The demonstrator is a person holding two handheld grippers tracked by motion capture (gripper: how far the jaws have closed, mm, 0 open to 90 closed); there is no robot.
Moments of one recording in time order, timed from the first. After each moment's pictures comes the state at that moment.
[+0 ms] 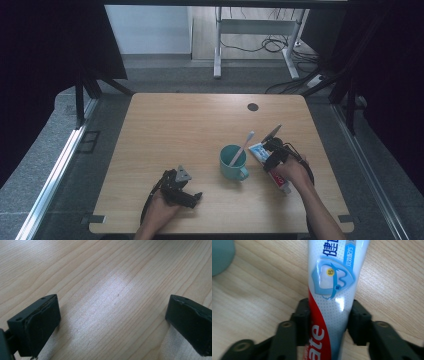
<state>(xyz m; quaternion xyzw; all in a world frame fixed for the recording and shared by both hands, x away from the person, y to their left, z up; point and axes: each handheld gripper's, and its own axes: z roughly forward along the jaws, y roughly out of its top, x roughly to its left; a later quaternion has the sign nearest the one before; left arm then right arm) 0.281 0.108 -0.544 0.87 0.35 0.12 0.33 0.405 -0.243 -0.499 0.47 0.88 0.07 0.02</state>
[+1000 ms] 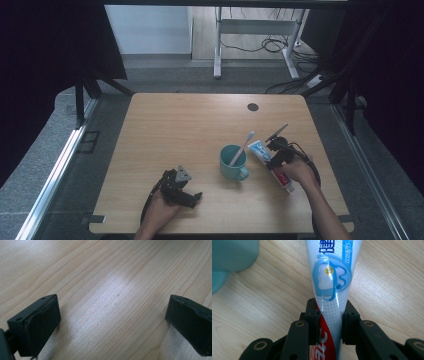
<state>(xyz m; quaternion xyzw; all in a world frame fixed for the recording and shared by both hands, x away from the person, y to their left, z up) 0.281 0.108 -0.544 0.87 0.35 0.12 0.33 0.395 -0.253 -0.483 0.45 0.89 0.12 0.02</state>
